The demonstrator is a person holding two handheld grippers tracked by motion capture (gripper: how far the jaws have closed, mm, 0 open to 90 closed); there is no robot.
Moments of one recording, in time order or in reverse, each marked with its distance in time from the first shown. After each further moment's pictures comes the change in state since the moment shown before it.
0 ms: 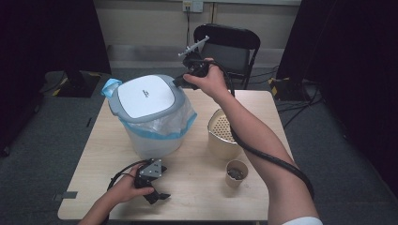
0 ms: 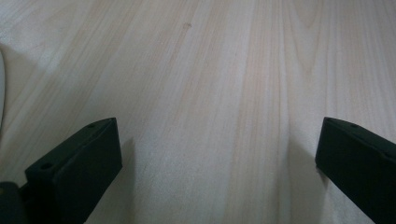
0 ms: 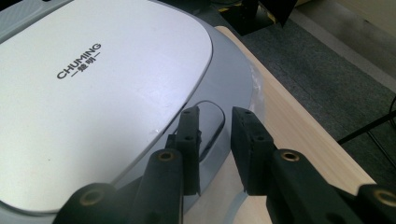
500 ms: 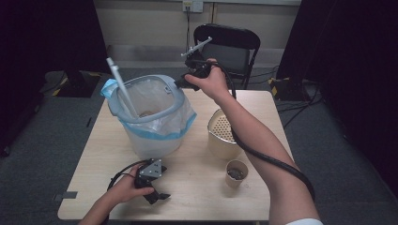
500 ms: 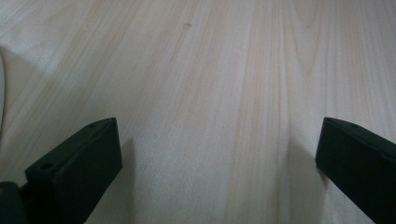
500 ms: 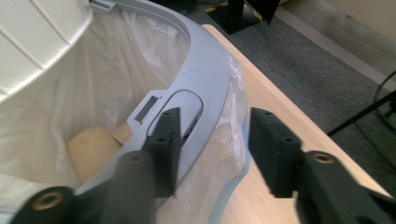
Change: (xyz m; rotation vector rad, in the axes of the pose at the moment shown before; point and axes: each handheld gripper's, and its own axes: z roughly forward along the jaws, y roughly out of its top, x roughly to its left) left arm 0.000 0.000 0.000 -0.006 -0.001 0.000; right arm -0.004 -0.007 -0.003 -0.009 -0.046 0.041
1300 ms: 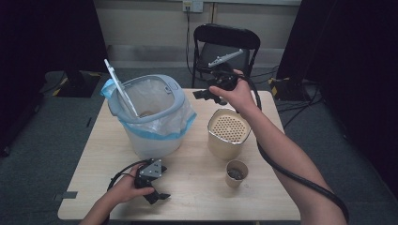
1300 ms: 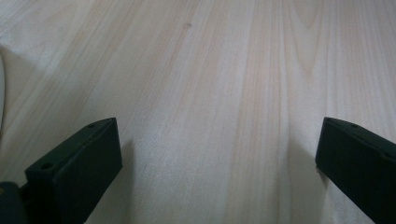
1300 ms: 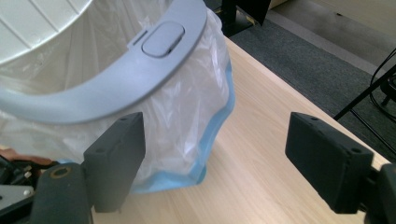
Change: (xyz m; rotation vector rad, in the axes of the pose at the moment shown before) left arm 0.000 0.001 -0.001 0.007 0.014 0.009; right arm -0.008 -0.060 -0.051 -0.055 -0.014 0.059
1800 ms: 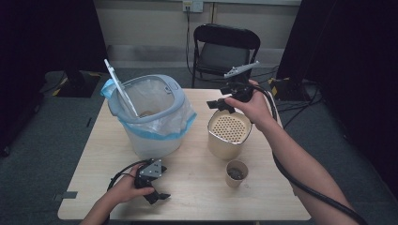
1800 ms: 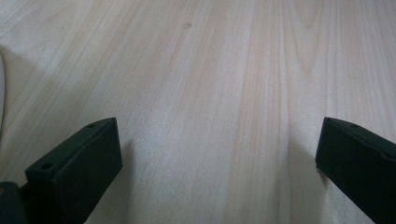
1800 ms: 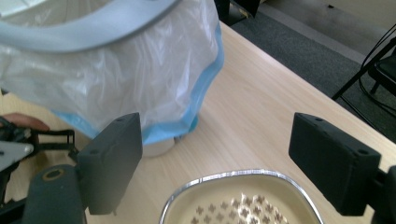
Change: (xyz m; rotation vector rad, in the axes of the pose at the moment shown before) left arm 0.000 0.000 0.000 -0.002 -0.005 0.000; right arm -0.003 -0.040 -0.029 0.010 -0.023 0.007
